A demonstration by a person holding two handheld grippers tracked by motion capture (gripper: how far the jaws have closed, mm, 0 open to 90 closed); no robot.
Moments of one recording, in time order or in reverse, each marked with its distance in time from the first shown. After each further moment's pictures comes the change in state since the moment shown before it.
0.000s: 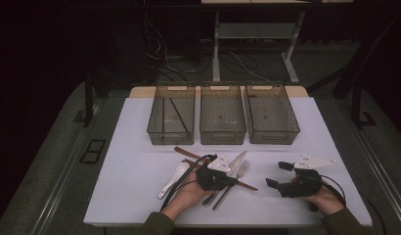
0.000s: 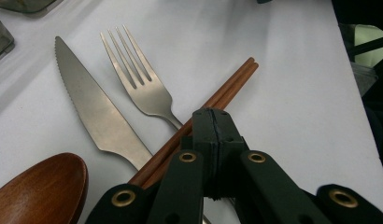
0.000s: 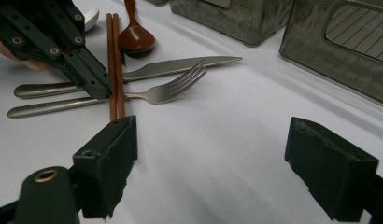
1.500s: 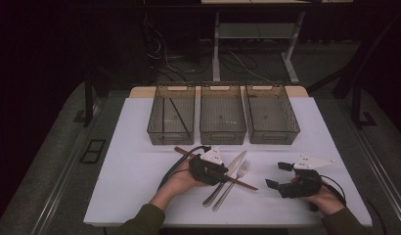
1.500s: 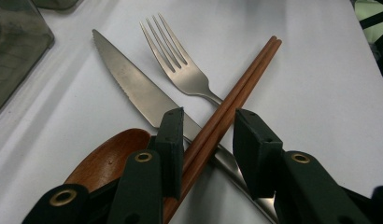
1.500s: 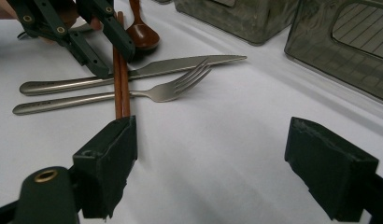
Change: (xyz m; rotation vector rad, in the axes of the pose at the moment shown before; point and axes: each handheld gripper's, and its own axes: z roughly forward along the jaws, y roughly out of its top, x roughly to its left) left arm 0.029 -0.002 -0.017 0.049 -0.020 0.076; right arm 0.000 0.000 0.000 0.004 0.017 -0.005
